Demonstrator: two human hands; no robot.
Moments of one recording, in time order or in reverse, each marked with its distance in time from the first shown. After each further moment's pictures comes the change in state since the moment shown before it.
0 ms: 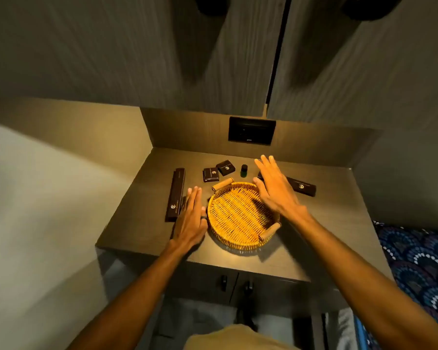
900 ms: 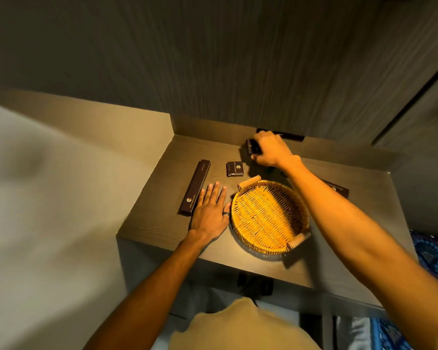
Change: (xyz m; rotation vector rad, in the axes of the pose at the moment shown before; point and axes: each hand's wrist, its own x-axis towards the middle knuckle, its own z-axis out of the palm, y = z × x) left_hand 0.025 -0.027 -0.003 0.493 -0.214 -0.002; right_hand 0.137 -0.073 0.001 -0.314 -0.355 0.007
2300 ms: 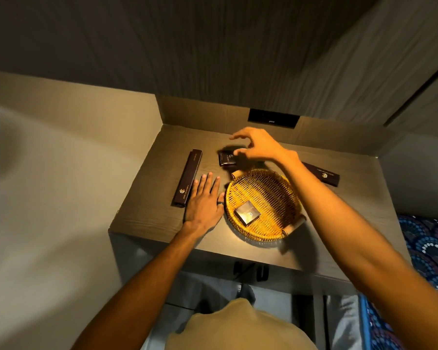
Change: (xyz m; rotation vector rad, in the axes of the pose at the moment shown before) left_hand 0.000 0.001 0.000 -0.030 0.041 0.019; right_hand -0.020 -0.009 0.004 0.309 0.008 -0.185
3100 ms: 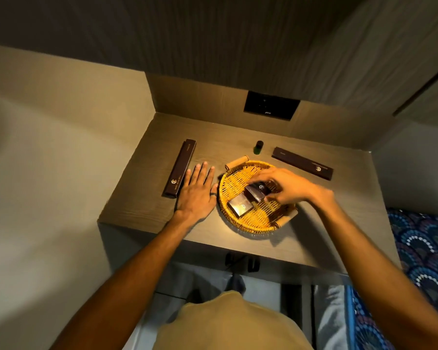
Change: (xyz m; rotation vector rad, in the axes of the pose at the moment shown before) left_hand 0.005 -0.006 0.007 0.070 -0.008 0.042; right_hand -0.114 0.045 0.024 -0.093 -0.328 -0.078
